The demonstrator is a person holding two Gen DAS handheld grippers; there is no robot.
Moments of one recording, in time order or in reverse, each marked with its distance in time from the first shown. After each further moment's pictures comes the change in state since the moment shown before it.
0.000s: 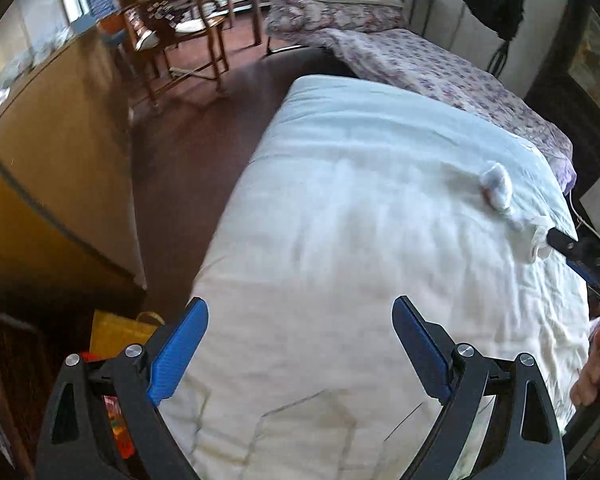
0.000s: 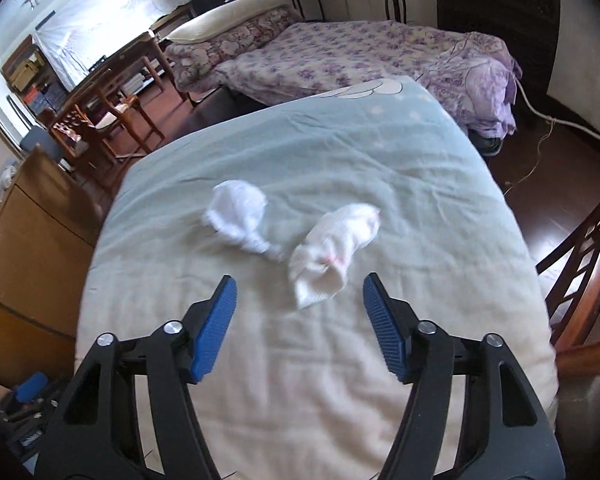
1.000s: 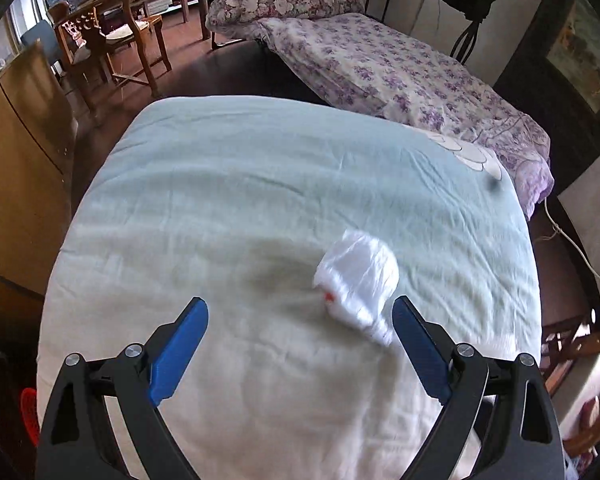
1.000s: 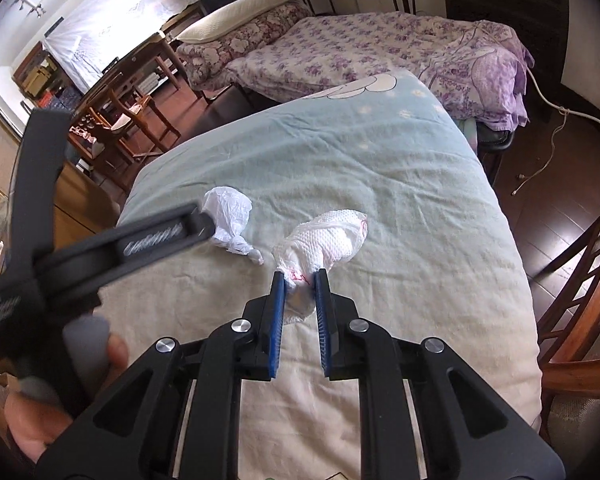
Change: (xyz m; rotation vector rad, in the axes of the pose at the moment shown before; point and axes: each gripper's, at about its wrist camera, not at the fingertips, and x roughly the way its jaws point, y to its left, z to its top) left arm 0.078 -0.169 0.093 0.026 0.052 -0.109; right arm -0.012 -0.036 0.009 0.030 0.028 0.114
